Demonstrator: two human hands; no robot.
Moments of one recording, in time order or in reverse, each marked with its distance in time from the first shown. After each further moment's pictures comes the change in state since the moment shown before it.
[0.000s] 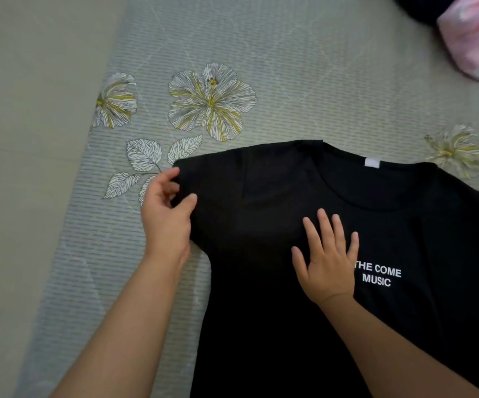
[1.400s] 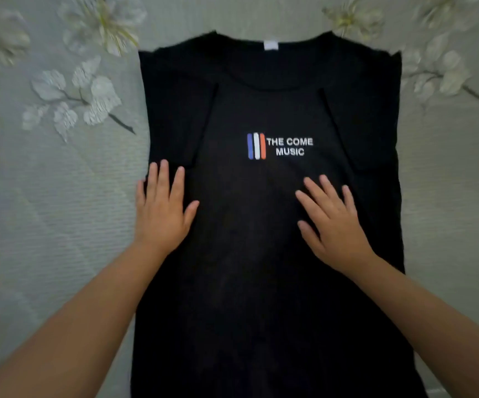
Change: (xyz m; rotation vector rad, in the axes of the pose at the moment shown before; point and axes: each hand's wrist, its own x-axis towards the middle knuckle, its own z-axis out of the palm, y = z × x) left_hand -0.138 -0.089 -0.017 1.526 -0.569 0.634; right_hand -0.153 0.120 -0.036 0.120 0.049 -0.187
